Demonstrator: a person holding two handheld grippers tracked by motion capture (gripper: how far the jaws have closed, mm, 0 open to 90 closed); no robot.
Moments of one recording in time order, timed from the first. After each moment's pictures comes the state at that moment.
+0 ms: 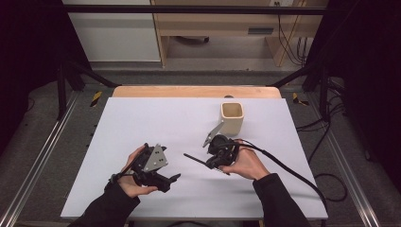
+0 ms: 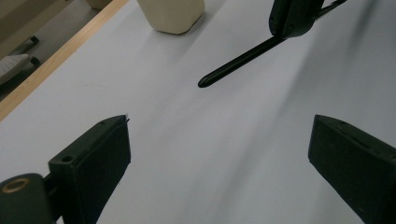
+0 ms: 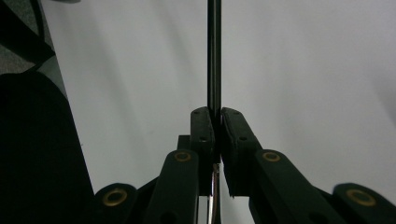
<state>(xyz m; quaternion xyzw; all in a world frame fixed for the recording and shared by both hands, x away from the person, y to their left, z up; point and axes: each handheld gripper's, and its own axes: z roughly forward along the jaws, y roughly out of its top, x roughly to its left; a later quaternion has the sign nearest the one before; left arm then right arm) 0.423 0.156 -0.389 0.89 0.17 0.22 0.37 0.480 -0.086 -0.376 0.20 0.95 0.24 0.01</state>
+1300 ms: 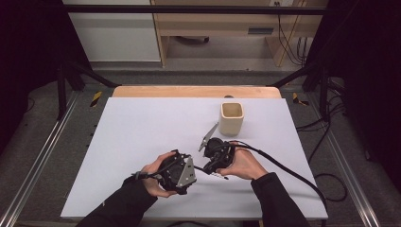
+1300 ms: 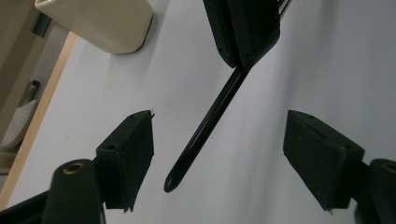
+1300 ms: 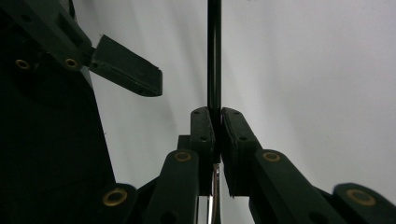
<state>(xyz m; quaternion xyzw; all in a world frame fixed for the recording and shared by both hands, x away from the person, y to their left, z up) 0.418 0.096 -0.404 0.93 0.02 0.27 0.27 0.478 -0.076 -0.379 0.18 0.96 0.22 -0.04</state>
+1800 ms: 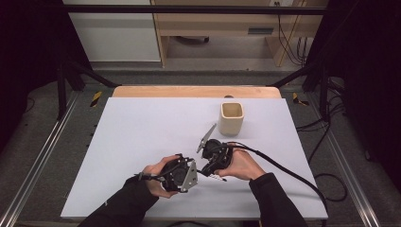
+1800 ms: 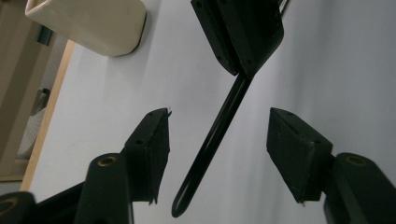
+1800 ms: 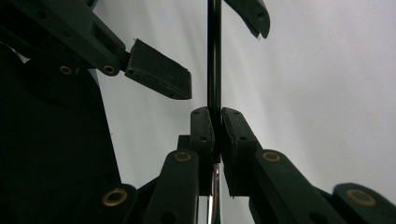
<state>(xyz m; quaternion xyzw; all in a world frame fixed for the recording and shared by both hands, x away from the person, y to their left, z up) 0.417 0.091 -0.413 0.93 -0.01 0.29 0.24 0.477 -0.070 -0.385 0.18 0.96 0.21 -0.05</state>
